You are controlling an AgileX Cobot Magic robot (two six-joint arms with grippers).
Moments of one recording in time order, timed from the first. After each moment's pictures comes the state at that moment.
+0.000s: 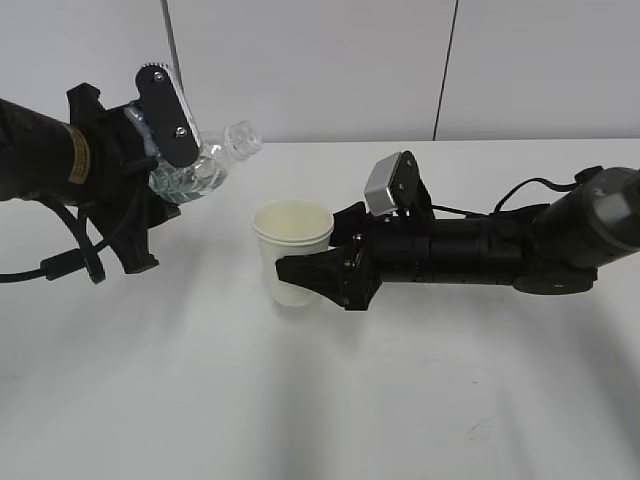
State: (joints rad) left arm -0.45 1.60 -0.94 0.81 0.20 0.10; right arm 0.25 2.17 -1.06 -1.14 -1.06 0.58
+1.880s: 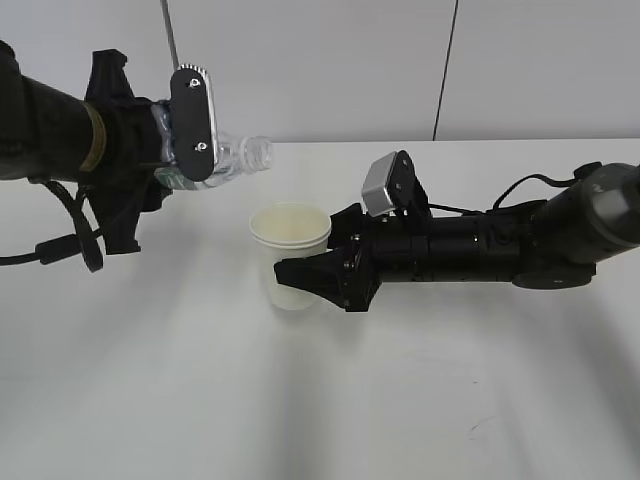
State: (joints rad) left arm -0.52 1.60 -1.00 1.10 0.34 0.10; right arm 0.25 2.17 -1.08 -1.19 -1.05 0.61
